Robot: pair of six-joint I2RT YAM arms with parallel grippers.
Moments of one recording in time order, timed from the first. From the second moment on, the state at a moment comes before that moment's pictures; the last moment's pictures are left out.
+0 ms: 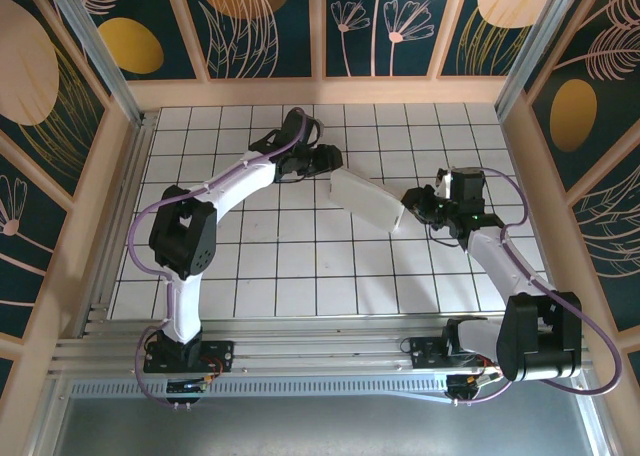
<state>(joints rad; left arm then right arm) -0.56 2.03 1.66 -0.39 0.30 -0.72 0.09 1.21 0.70 -0.22 -0.51 0.76</state>
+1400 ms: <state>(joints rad) -0.52 1.95 1.37 -0.09 0.47 -0.75 0.10 1.23 0.75 -0.31 -0.47 0.76</state>
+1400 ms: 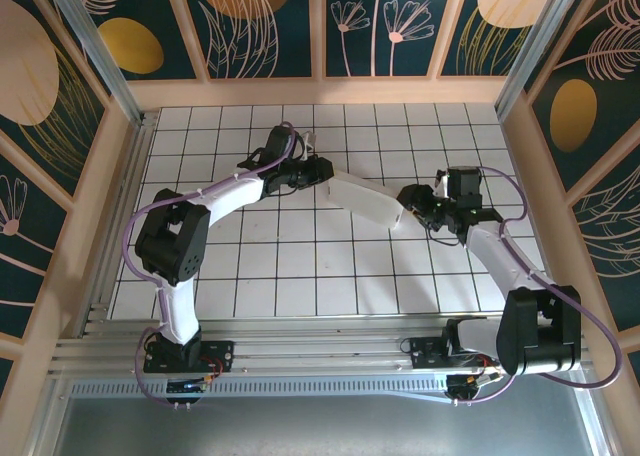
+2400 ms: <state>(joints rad) -0.53 1.96 1.40 -0.11 0.40 -0.60 0.07 1.24 0.69 -0.13 -0.46 0.69</state>
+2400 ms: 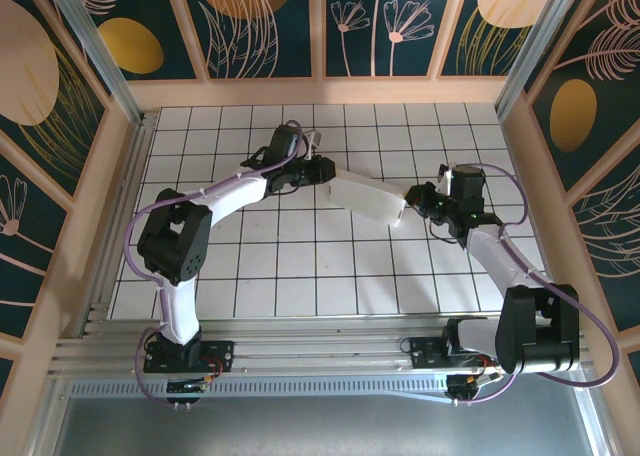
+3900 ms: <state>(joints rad) -0.57 1.35 0.79 -0.03 0.20 -0.56 0.02 1.04 0.53 -0.26 -0.18 0.69</state>
